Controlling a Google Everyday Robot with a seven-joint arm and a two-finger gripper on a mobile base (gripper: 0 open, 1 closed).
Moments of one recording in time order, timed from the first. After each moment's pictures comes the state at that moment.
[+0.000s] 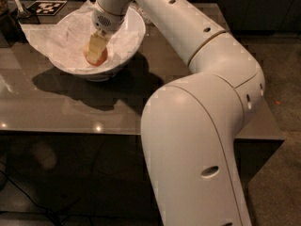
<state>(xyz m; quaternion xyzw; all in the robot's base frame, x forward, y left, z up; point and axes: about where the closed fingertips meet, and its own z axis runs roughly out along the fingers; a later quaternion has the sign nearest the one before) 0.713 0.145 0.894 -0.62 0.75 0.13 0.20</state>
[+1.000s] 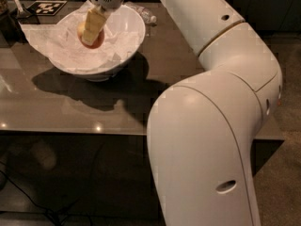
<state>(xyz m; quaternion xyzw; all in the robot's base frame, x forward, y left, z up) 0.697 0.141 0.966 -0.62 0.73 0.13 0.25</state>
